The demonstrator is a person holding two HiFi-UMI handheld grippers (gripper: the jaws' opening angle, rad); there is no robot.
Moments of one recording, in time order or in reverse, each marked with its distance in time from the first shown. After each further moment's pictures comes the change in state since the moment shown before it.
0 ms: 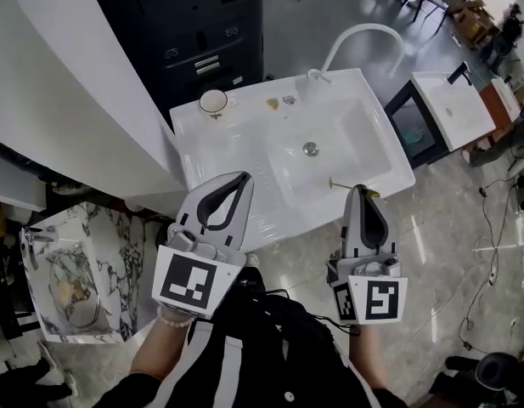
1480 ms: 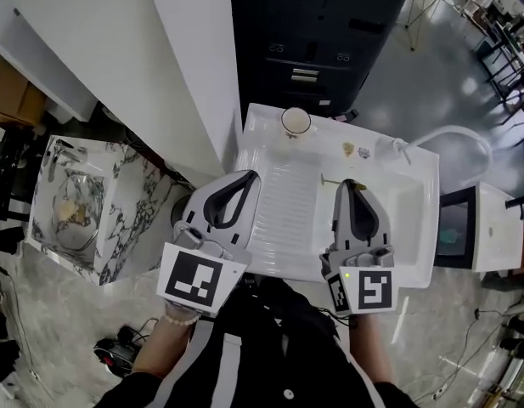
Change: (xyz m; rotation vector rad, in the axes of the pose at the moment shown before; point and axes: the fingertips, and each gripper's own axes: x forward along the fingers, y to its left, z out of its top) left arm -0.019 0.104 -0.004 -0.095 0.027 0.495; right arm 0.151 0.098 -0.014 -0.005 0.026 0.563
